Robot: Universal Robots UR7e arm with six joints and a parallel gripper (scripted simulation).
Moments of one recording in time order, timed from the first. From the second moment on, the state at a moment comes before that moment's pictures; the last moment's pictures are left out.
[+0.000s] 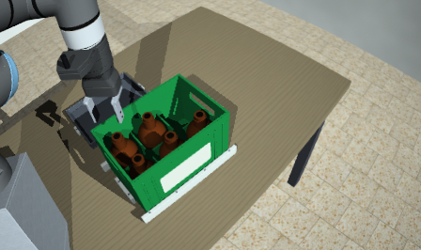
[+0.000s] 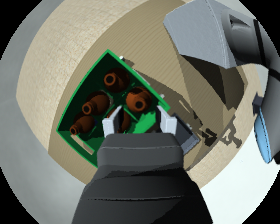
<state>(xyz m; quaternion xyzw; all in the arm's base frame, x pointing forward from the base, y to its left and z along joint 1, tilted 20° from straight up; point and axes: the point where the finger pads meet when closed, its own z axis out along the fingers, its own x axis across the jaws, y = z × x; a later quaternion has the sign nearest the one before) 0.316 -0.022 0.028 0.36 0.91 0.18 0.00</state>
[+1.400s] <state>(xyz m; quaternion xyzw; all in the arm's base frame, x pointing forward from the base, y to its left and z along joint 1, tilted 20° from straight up) 0.319 -0.015 0.009 0.36 0.91 0.18 0.00</state>
